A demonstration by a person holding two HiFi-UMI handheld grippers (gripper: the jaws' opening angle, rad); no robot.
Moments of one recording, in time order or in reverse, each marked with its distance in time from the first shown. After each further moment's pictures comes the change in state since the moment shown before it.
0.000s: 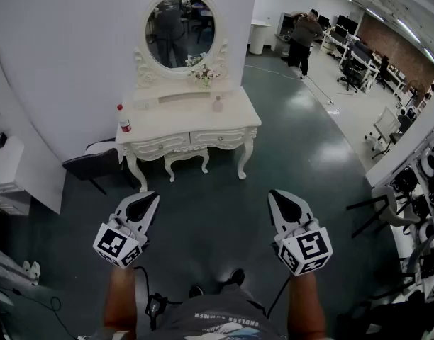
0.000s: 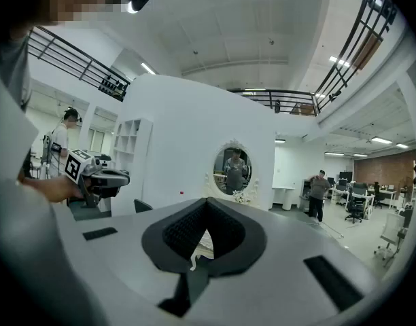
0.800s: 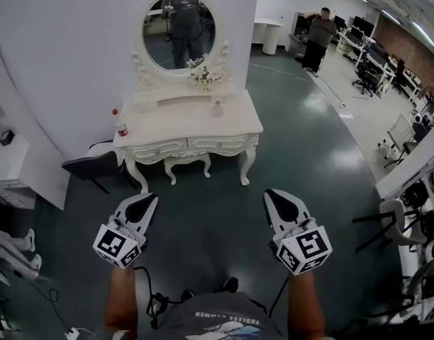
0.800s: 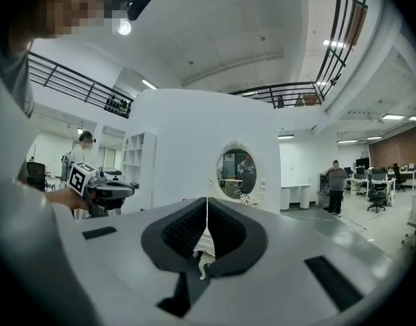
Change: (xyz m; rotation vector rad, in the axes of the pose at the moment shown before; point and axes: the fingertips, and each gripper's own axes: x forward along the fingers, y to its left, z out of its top) left arm 0.090 -0.015 -0.009 -0.005 0.044 0.083; right arm 0.037 -0.096 -0.015 0.084 -0.063 0.134
